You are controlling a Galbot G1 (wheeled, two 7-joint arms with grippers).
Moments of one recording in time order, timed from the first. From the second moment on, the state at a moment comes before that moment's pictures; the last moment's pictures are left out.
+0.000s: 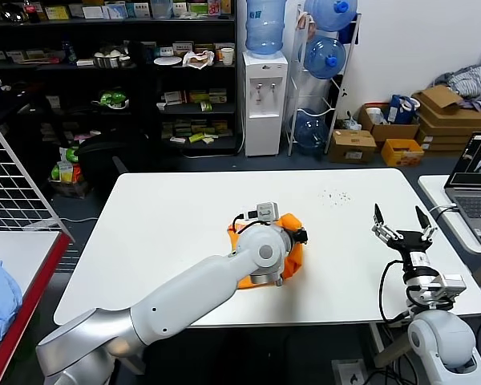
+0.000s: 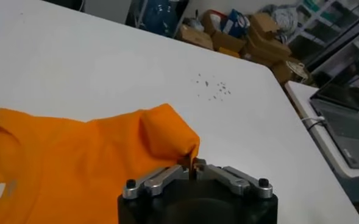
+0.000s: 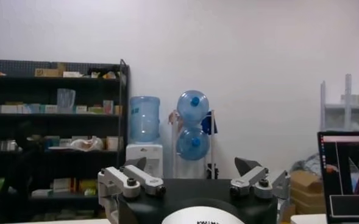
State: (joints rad) left arm 0.32 -1.39 0.57 -1.56 -1.65 0.38 -0.92; right arm -1.40 1.10 0.70 1.92 0.49 0.08 0.10
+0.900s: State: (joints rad) left arm 1.12 -1.13 -0.09 -1.91 -0.70 -0.07 -0.26; right arm -1.58 1.12 0.83 2.00 0.55 0.04 -0.07
